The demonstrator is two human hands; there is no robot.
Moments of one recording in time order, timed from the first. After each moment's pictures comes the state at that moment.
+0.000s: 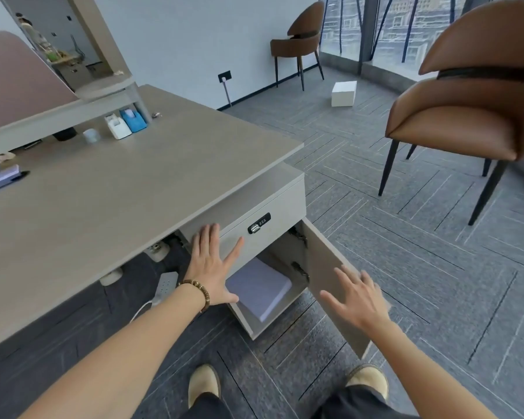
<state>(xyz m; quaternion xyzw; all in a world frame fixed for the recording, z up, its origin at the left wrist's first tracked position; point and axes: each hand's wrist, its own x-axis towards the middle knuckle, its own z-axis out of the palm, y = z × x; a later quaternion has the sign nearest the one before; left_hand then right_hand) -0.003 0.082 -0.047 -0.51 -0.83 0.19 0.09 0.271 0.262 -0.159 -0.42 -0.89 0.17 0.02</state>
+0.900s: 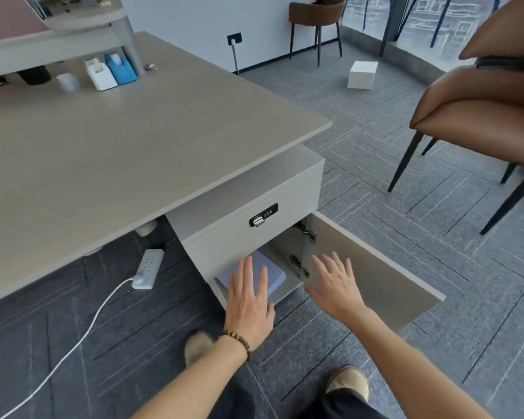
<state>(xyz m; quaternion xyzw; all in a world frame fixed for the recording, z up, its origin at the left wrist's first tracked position) 0.062 0.115 -0.180 -0.47 -0.88 -0.03 0.00 0.182 0.295 -0.195 -0.32 -0.94 0.14 -0.04</state>
